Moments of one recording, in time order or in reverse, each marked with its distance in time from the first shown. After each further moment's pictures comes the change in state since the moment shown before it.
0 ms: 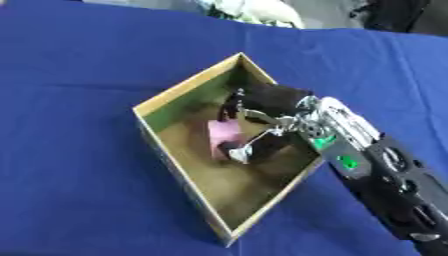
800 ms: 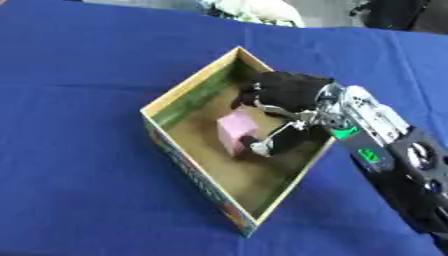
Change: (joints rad) left arm -0.002 0.000 -0.001 0.000 -0.002 0.001 -0.017; right arm 0.004 -0.065 -0.069 -0.114 0.076 -0.030 0.029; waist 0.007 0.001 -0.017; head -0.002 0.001
